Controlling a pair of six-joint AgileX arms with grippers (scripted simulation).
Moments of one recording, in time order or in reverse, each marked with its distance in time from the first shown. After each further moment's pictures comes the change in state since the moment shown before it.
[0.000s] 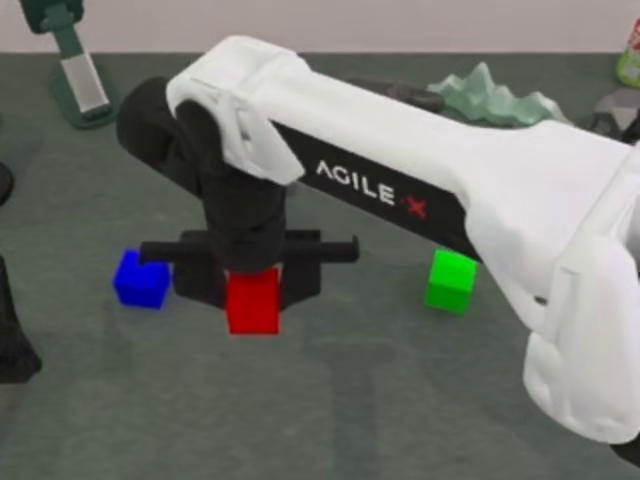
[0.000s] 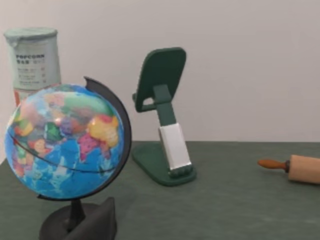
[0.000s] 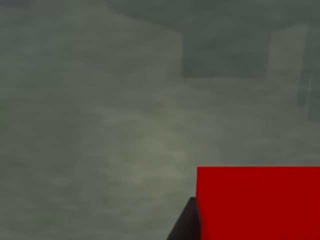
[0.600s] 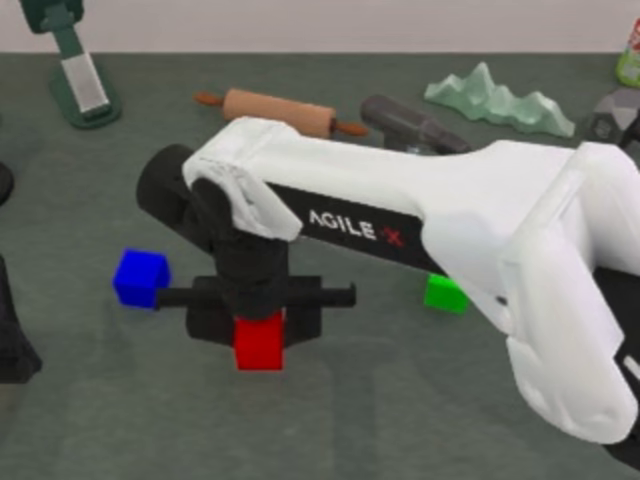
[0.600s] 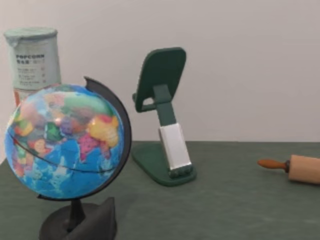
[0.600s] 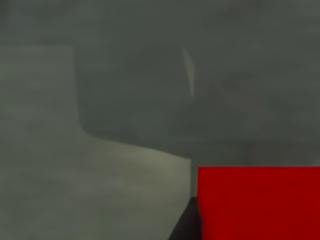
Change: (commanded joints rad) left arm 0.000 0.000 0.000 0.000 0.000 0.000; right arm 0.005 0.021 -0.228 0.244 0.002 0.006
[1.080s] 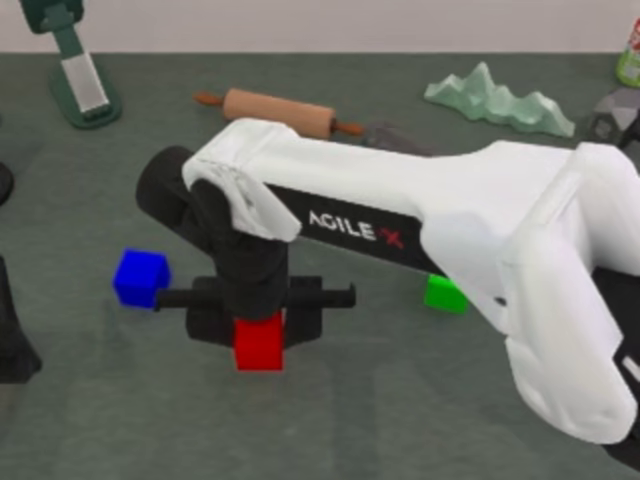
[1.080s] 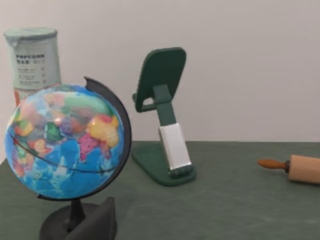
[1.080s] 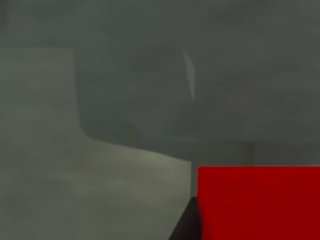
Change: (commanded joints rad) left arm 0.000 0.000 0.000 0.000 0.000 0.000; right arm 0.000 0.000 0.000 0.000 0.000 0.000
